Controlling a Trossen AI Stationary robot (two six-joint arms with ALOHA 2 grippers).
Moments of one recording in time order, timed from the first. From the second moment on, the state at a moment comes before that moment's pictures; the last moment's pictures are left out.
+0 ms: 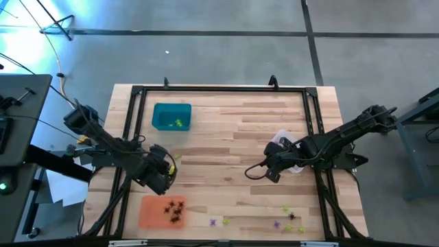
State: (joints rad) left arm -0.64 1.42 0.92 -1.23 -0.47 -1.73; right arm 0.39 1.25 0.90 -0.80 0.28 0.80
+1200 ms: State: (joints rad) left arm -0.44 1.42 0.51 -0.84 -0.49 -1.75; right arm 0.39 1.25 0.90 -0.80 0.28 0.80
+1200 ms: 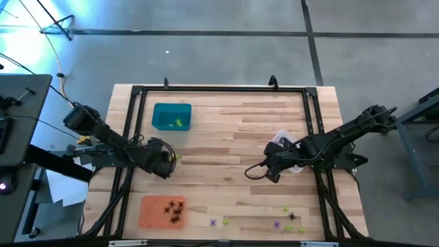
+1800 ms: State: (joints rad) left arm -0.41 1.42 0.47 -0.77 -0.50 -1.72; right arm 0.39 1.25 0.90 -0.80 0.28 0.80
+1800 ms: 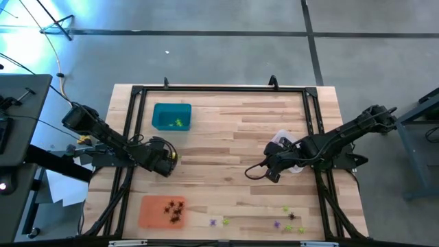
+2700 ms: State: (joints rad) left arm -0.41 1.32 0.61 -0.83 -0.58 -1.55; right arm 0.39 1.25 0.90 -0.80 0.28 0.80
